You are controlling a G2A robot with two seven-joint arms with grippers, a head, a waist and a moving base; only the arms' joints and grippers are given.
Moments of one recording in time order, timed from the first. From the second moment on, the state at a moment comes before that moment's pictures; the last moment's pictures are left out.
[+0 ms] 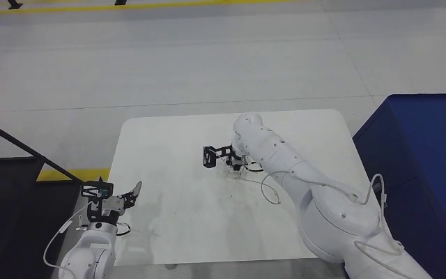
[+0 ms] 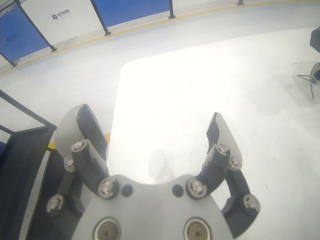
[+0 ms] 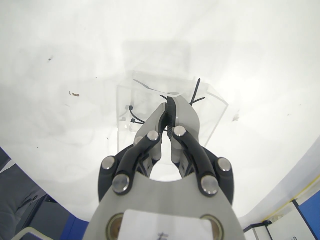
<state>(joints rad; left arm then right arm) 1.73 -1.15 -1.60 -1.80 1.33 0.00 0.00 -0.20 -1.71 0.22 -0.27 -1.02 -0.98 0.70</state>
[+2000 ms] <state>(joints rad) 1.73 -1.15 -1.60 -1.80 1.33 0.00 0.00 -0.20 -1.64 0.21 -0.30 -0.84 -1.01 0.63</state>
